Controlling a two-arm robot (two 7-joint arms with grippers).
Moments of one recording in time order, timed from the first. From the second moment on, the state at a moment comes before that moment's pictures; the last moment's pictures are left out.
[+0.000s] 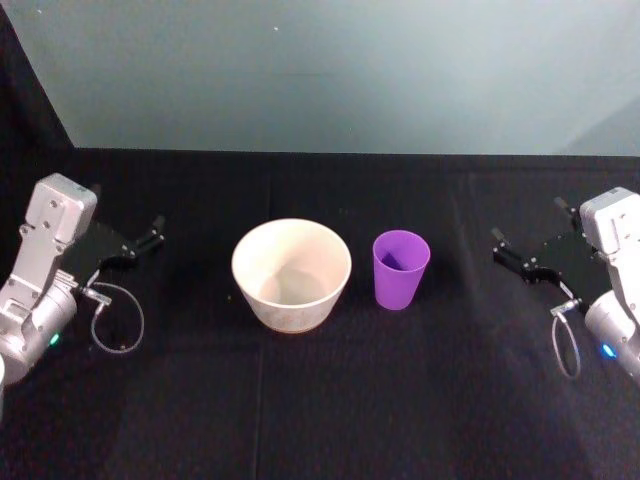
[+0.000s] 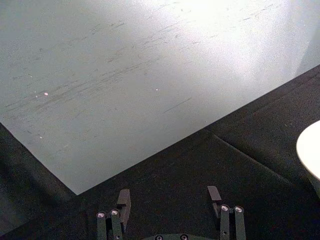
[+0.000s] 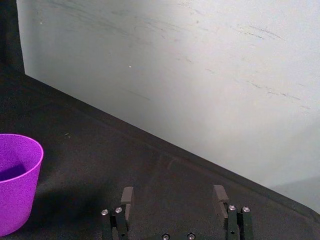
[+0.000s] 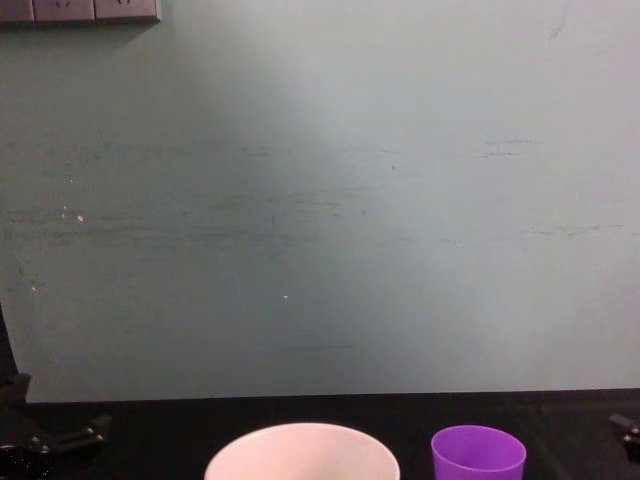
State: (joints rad) left arm -0.20 0.60 0.45 -1.41 -0.25 -0.12 0.03; right arm 0.20 0.60 -0.45 -1.41 0.25 -0.12 -0.03
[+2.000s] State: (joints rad) left arm -0.20 0.60 0.45 -1.41 -0.25 -0.12 0.03; right arm 0.04 0.60 -0.45 -1.55 0.24 -0.15 0.09
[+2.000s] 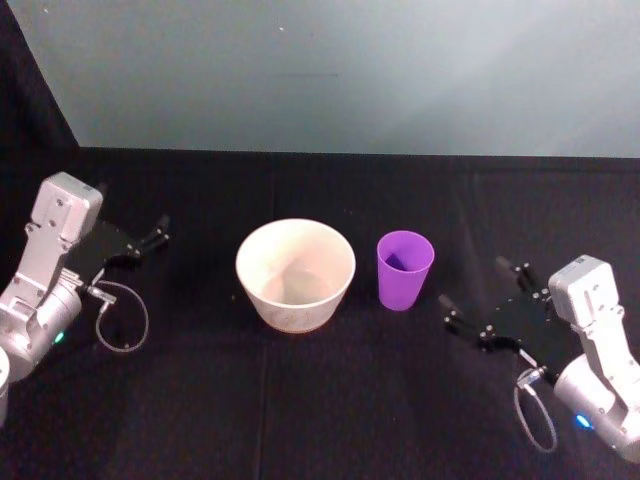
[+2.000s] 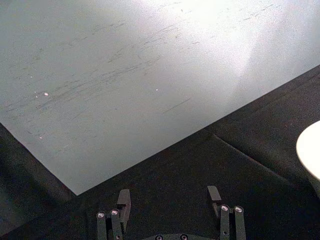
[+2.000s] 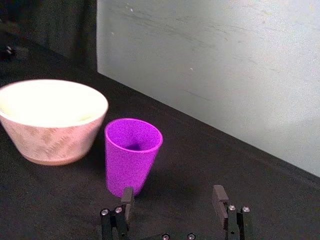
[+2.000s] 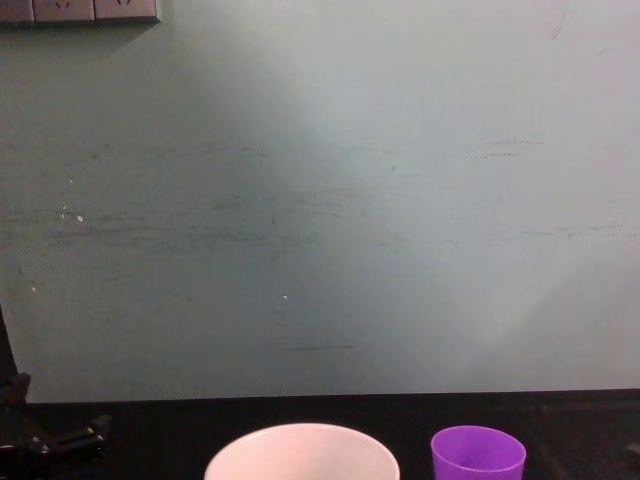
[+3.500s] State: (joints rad) left arm -0.20 0.60 0.45 -1.41 -0.25 -0.12 0.03; right arm 0.23 0.33 -0.43 -1.29 0.30 -0.09 0.29
